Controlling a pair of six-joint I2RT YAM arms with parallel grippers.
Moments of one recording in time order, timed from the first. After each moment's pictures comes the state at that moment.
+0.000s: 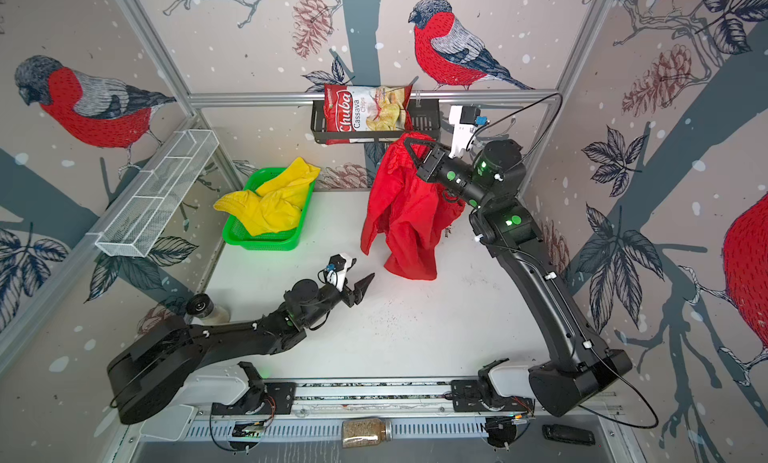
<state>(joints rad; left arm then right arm) -0.81 1.32 0.38 0.86 -0.06 -0.05 0.46 1.34 1.66 -0.15 -0.42 0.66</state>
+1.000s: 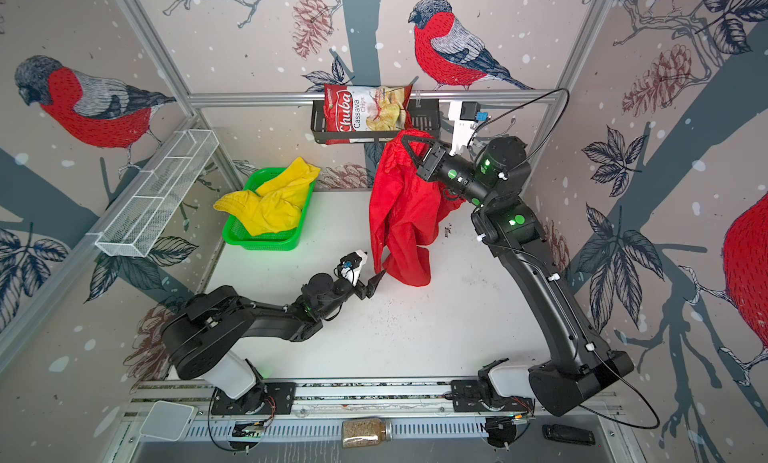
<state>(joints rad) -0.81 1.63 0.48 1.10 -0.03 0.06 0.48 1.34 1.70 -0.16 -0.46 0.65</state>
